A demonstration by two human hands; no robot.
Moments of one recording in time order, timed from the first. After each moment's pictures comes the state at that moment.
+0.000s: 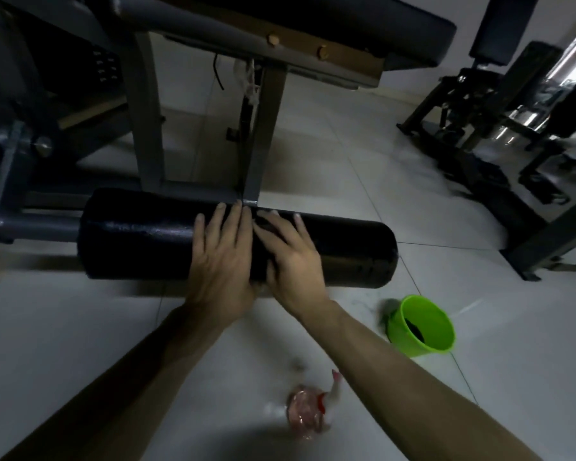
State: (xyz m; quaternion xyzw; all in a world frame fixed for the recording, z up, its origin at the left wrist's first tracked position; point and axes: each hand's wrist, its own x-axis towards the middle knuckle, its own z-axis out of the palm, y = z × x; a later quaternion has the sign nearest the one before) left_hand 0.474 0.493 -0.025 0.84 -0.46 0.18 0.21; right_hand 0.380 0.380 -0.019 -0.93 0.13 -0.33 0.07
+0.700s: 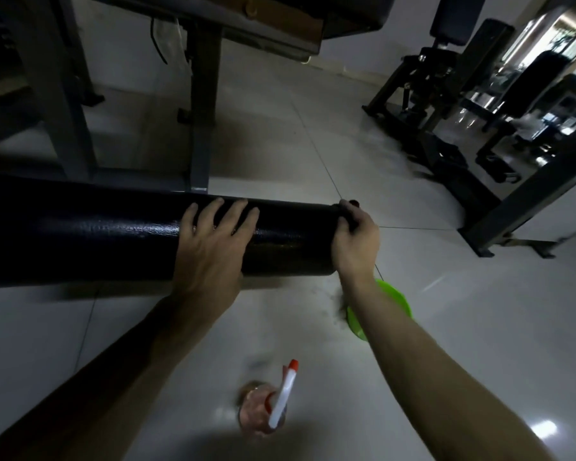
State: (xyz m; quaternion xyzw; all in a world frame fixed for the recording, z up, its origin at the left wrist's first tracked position) left_hand 0.430 0.418 -0.022 0.84 -0.51 0.14 0.13; right_hand 0.284 0.232 -0.015 -0.72 0.45 -0.45 0.29
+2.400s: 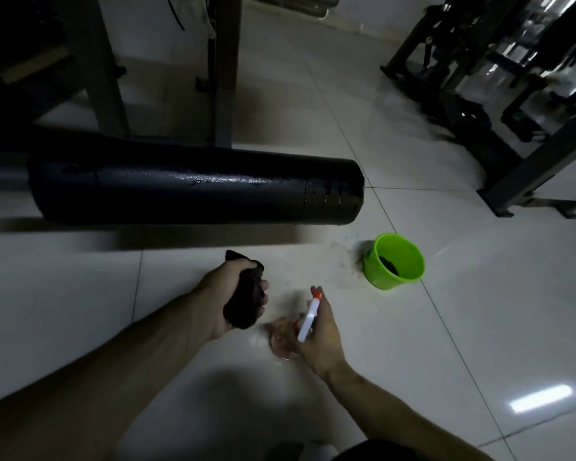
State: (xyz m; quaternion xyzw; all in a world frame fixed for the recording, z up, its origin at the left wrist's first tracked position) left_hand 0.372 0.521 -0.037 0.54 0.06 -0.62 0.56; right_hand 0.175 0.425 -0.177 -0.76 0.46 -0.16 0.44
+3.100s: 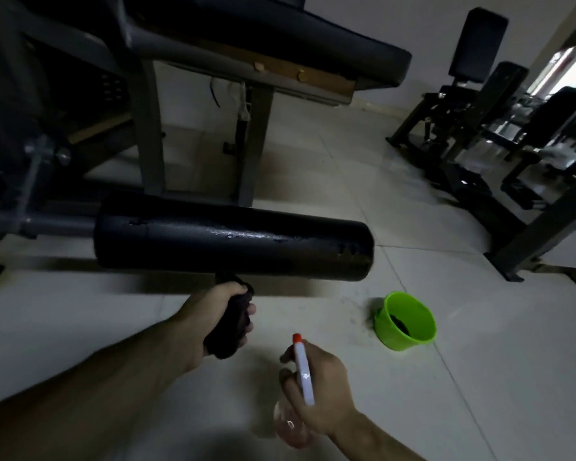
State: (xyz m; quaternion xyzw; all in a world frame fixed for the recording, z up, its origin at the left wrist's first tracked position) left_hand 0.413 0.559 0.007 0.57 -0.01 -0.55 0.61; right_hand 0.206 0.454 -0.090 -0.90 0.27 -0.21 0.27
